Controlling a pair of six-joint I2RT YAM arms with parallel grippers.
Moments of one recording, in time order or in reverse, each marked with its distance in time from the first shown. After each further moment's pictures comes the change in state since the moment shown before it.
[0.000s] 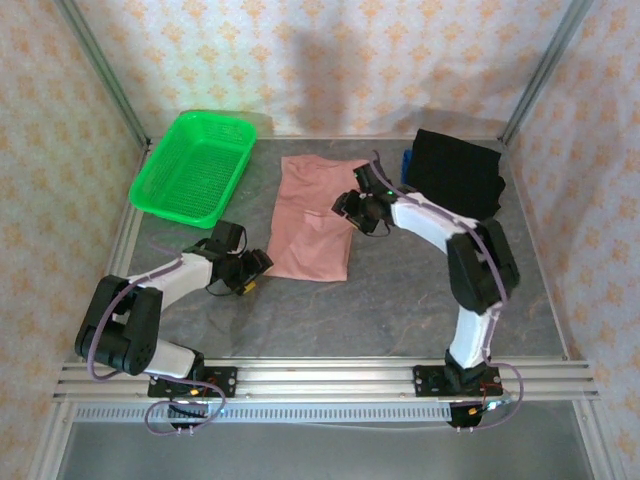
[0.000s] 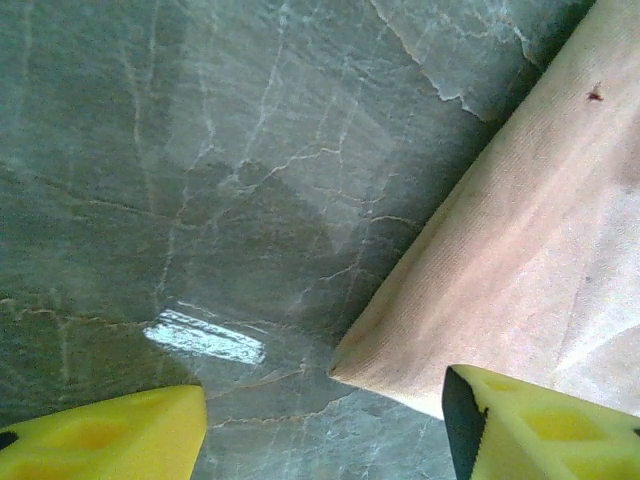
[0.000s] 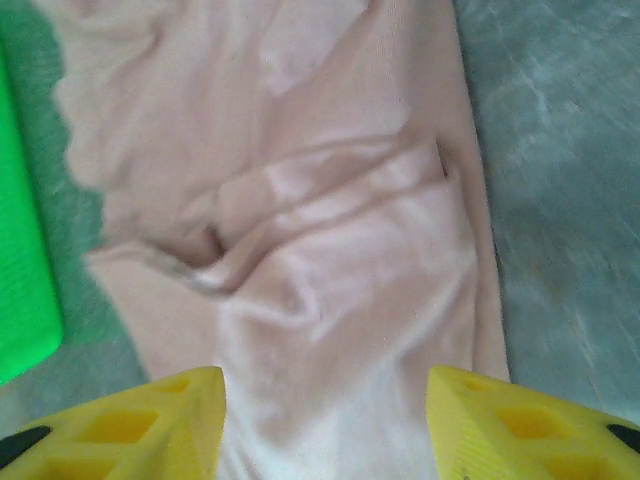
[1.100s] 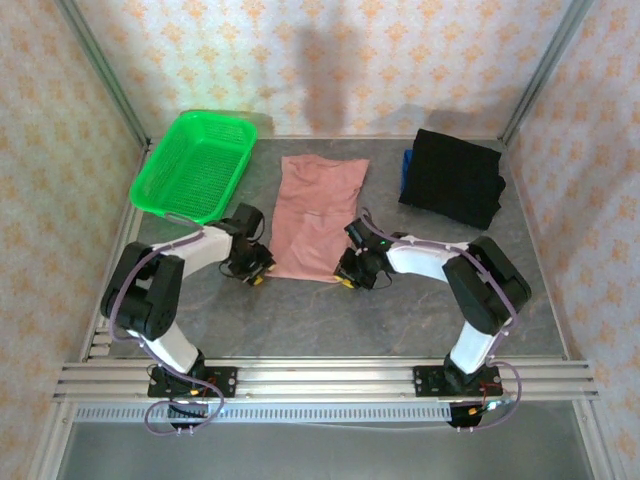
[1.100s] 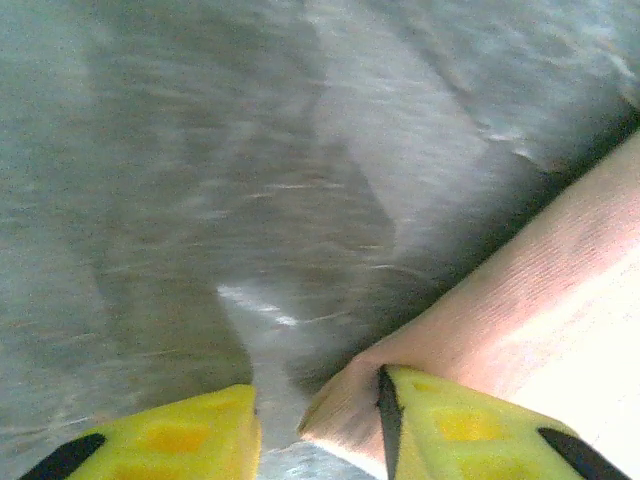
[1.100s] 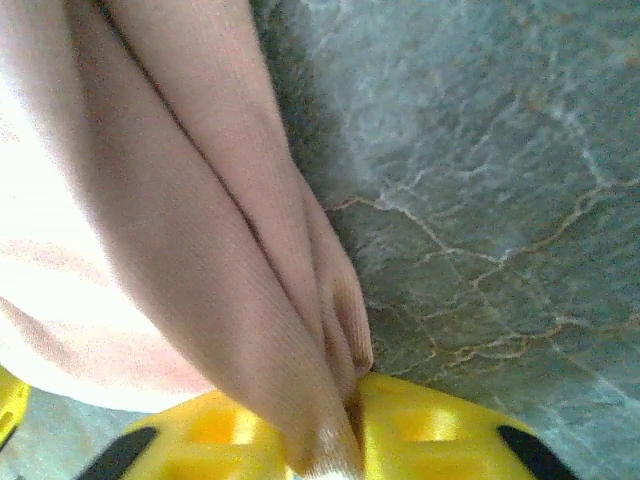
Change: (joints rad) left arm -0.078 0.260 0.281 -0.238 -0.071 -0.130; right arm 0.160 -0.057 -0.376 0.095 -0.103 0.180
